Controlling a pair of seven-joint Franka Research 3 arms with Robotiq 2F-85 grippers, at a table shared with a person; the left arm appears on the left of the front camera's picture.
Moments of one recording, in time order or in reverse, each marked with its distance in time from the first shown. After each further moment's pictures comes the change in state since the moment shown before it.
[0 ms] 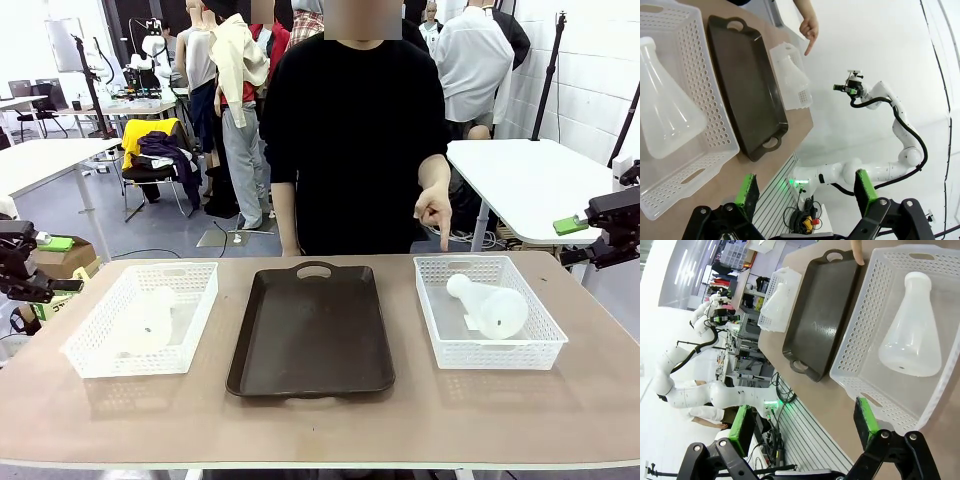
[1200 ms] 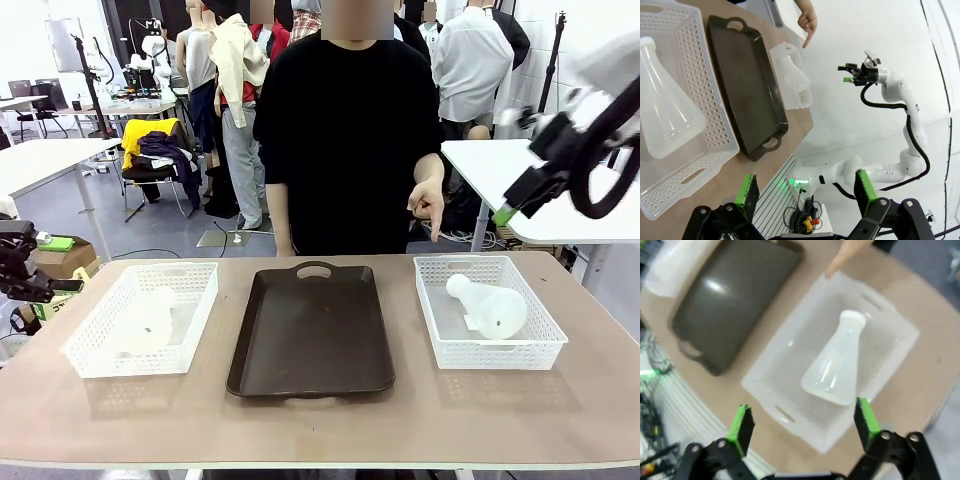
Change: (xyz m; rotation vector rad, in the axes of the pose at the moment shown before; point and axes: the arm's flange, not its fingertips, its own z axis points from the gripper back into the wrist) left arm 0.000 0.000 0.000 0.001 0.001 -0.001; right arm 0.096 0.111 -0.099 -0.693 0.332 0.478
